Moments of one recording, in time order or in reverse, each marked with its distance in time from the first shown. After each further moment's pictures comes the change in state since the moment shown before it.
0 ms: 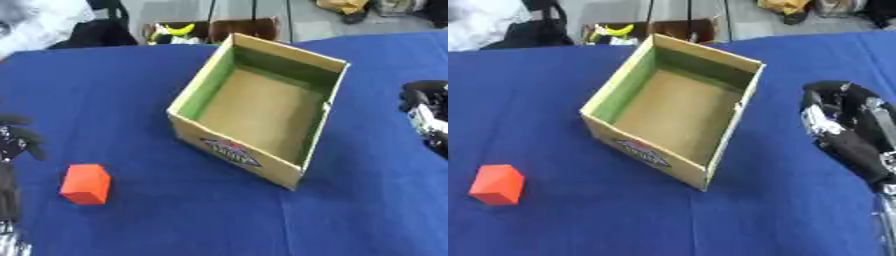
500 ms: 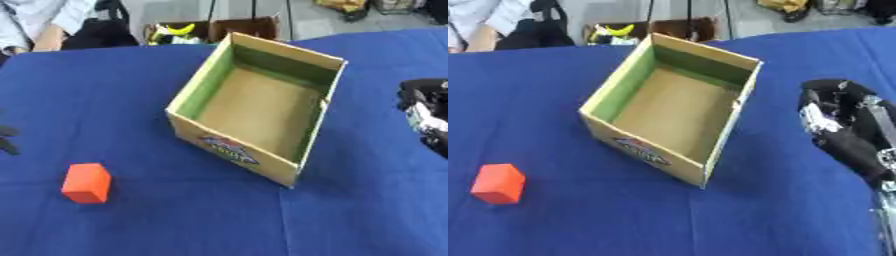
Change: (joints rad) left arm 0.102 0.167 0.044 0.000 -0.128 -0.096 -0.034; right arm 0.010 -0.019 0.000 0.001 0.001 0.001 0.001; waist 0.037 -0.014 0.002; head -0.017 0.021
